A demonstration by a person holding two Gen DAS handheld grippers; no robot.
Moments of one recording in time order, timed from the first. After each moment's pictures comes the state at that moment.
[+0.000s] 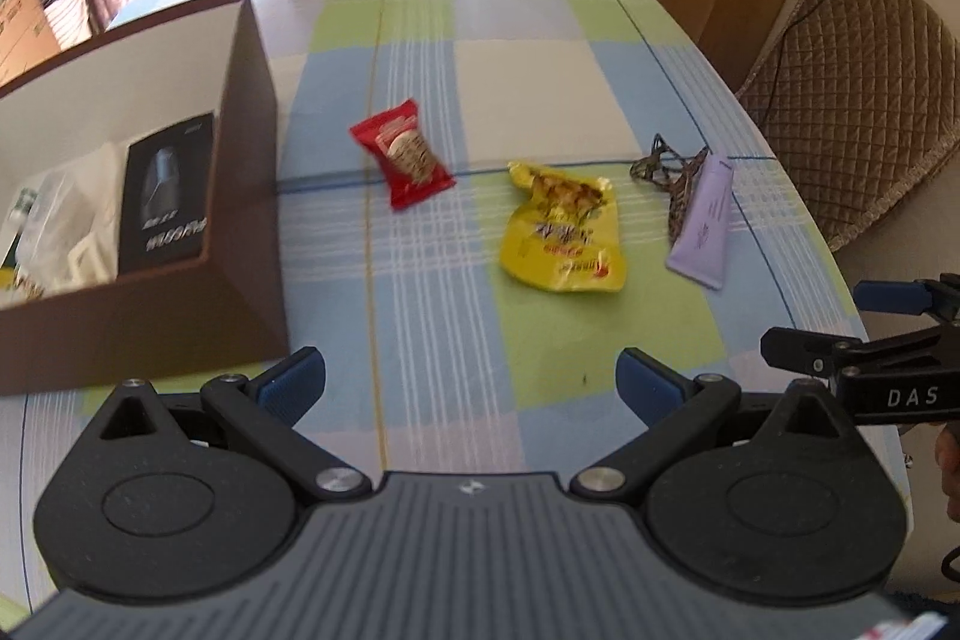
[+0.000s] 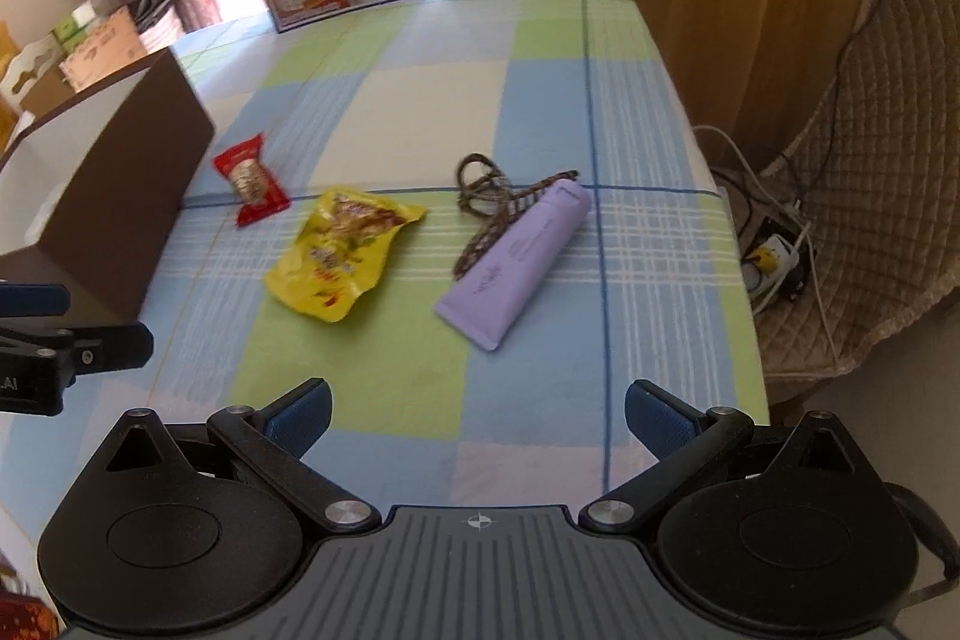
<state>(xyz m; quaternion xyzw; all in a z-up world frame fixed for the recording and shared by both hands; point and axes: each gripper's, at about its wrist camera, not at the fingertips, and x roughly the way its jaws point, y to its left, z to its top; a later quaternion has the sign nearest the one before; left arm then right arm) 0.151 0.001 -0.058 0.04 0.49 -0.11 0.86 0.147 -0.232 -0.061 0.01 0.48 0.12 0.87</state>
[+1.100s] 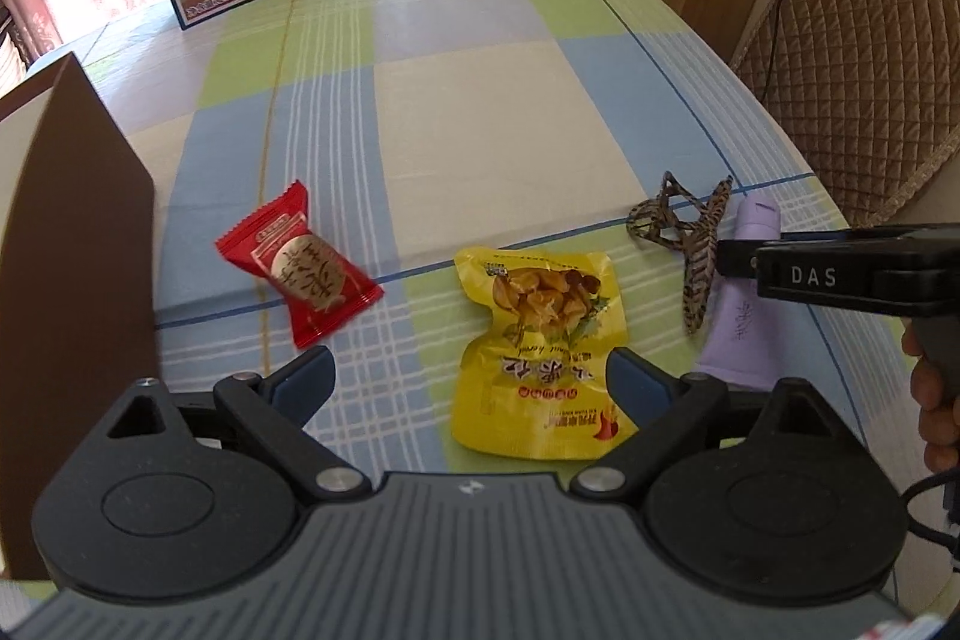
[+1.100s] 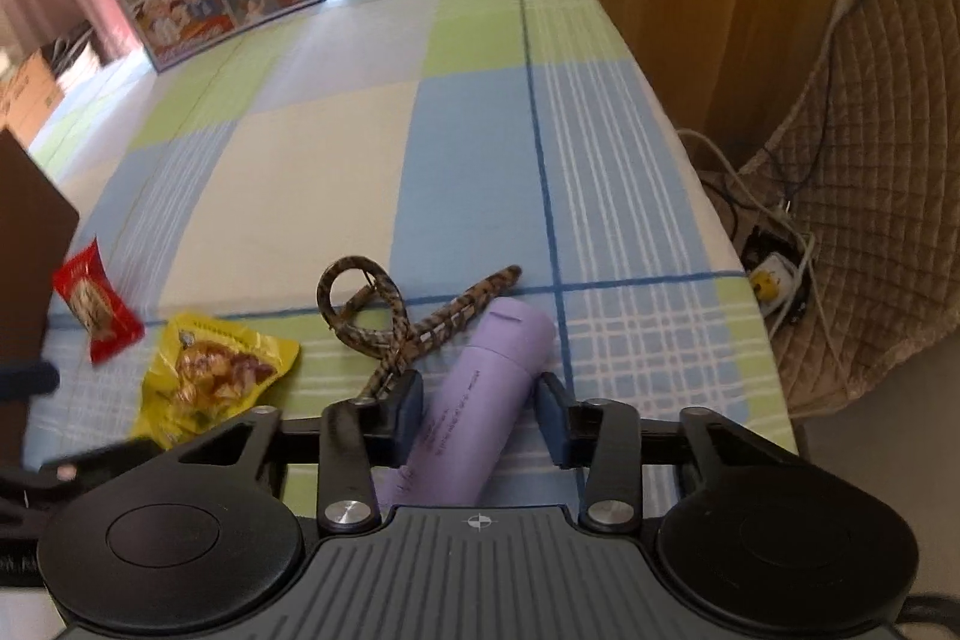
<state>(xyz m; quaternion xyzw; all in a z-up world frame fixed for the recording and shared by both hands) 0.248 -0.058 -0.113 0.08 0.49 -0.15 0.85 0.264 -0.237 -0.114 0.00 0.49 0.08 0.87</state>
